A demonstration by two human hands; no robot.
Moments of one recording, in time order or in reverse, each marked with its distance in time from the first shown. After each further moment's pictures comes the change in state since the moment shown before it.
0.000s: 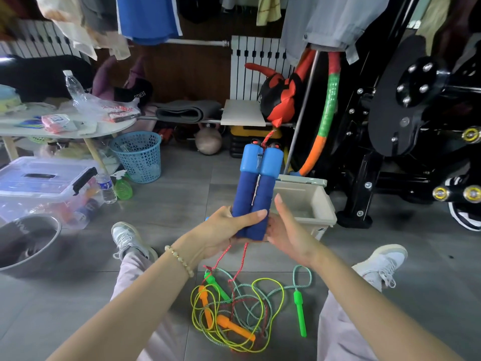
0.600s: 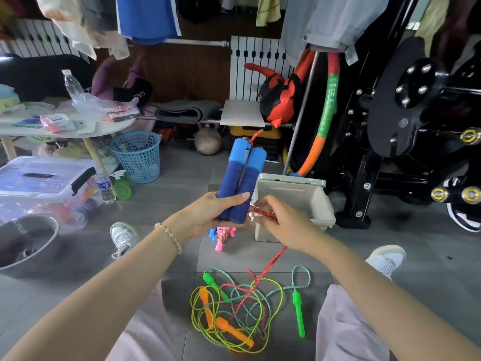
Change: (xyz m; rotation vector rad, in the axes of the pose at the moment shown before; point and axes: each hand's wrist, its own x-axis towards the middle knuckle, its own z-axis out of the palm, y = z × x) left_hand 0.025 0.014 -0.033 0.083 0.093 -0.075; right_hand -0.003 -0.028 0.000 -1.013 0.230 0.005
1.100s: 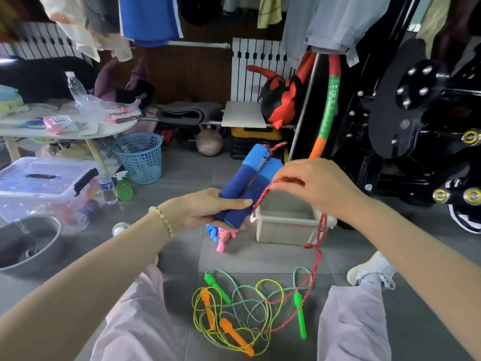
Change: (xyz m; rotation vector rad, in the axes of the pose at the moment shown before) left_hand -0.002 0.015 -0.015 0.181 -0.156 -0.077; right_hand -0.001 -0.030 -0.080 -0.440 0.215 -0.411
